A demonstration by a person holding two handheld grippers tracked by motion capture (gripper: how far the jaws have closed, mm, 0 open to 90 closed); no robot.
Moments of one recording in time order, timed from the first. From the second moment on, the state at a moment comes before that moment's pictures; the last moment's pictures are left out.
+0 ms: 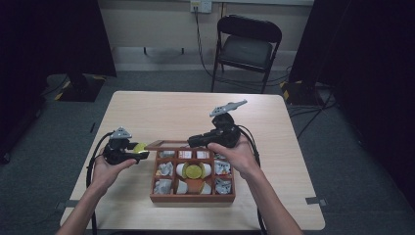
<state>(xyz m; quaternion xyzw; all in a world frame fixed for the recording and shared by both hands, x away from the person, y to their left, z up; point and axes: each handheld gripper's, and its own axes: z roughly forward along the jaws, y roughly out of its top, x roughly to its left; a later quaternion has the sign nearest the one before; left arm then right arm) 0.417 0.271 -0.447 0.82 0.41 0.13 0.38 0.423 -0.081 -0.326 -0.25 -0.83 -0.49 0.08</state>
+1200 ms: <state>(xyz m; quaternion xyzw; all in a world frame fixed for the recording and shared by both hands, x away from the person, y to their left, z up) 0.412 0.273 -0.467 0.83 0.43 0.10 0.34 0.422 -0.081 -0.327 -0.25 -0.83 -0.49 0.08</state>
